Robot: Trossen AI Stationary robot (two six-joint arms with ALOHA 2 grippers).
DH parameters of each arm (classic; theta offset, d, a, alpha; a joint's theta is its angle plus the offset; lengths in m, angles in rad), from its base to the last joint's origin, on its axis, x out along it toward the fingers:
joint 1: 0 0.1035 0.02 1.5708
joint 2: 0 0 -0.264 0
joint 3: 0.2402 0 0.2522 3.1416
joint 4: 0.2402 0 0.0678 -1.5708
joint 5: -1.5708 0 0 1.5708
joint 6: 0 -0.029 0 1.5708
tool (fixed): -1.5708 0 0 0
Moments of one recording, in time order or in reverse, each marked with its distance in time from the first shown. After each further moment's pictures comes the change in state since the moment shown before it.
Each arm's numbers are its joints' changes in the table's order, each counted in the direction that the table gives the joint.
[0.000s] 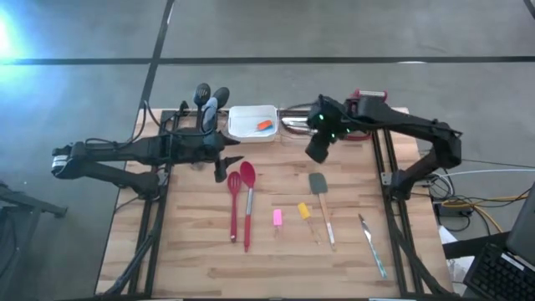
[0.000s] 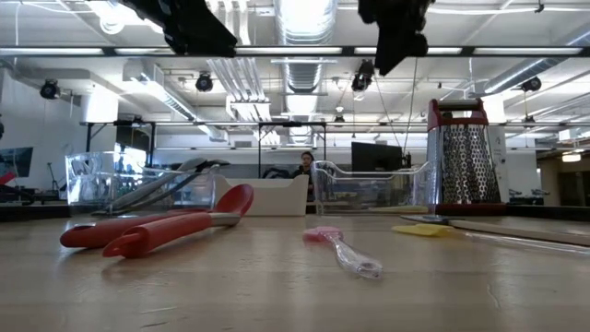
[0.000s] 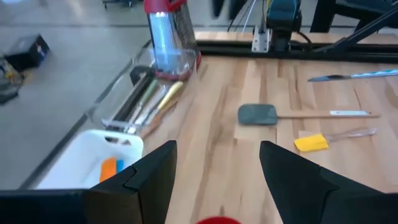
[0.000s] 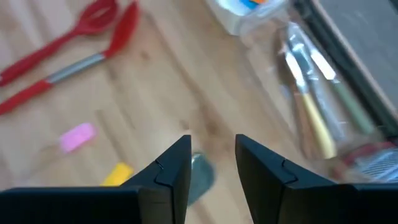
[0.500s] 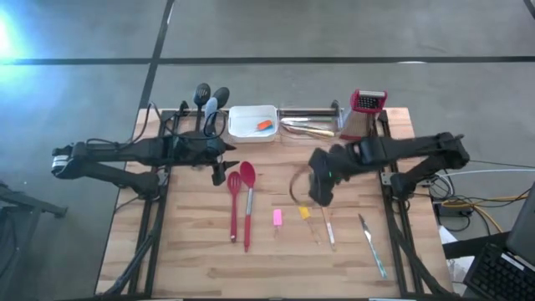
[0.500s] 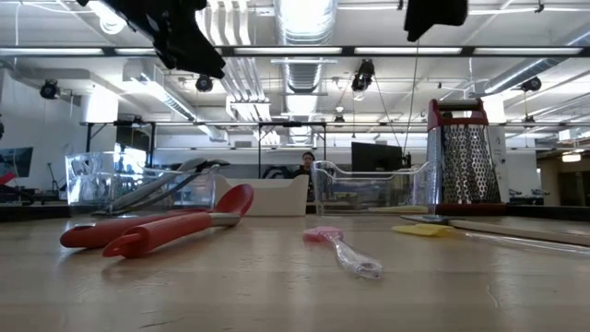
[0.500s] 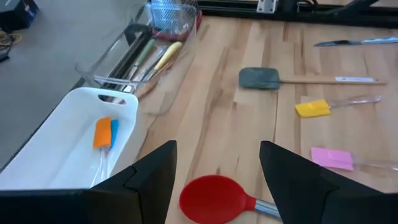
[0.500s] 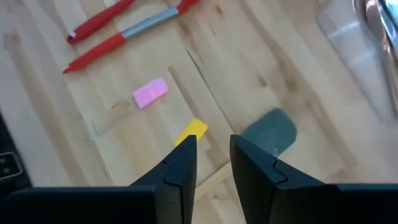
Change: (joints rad) left arm 0.000 -0.003 -0.021 0.118 0.000 0.060; right arm 0.434 0.030 -0.056 0.025 0.107 -0.407
